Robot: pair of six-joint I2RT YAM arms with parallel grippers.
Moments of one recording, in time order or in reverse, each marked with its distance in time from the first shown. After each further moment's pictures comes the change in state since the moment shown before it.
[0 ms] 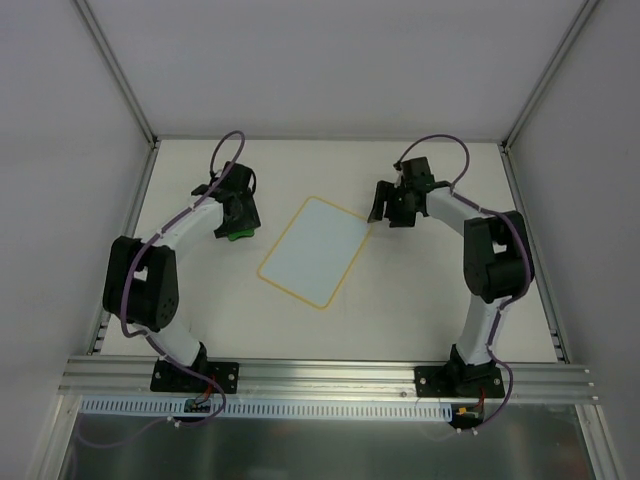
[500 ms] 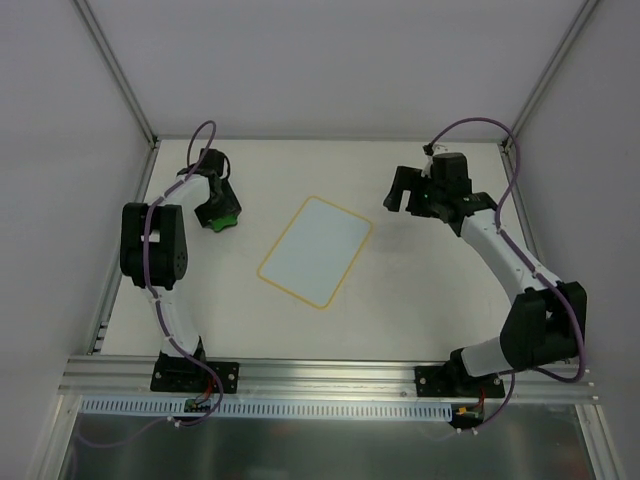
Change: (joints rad) left arm 0.221 0.328 0.226 0.011 0.100 0.006; right arm -0.005 -0.477 -0.147 -0.039 0.113 -0.026
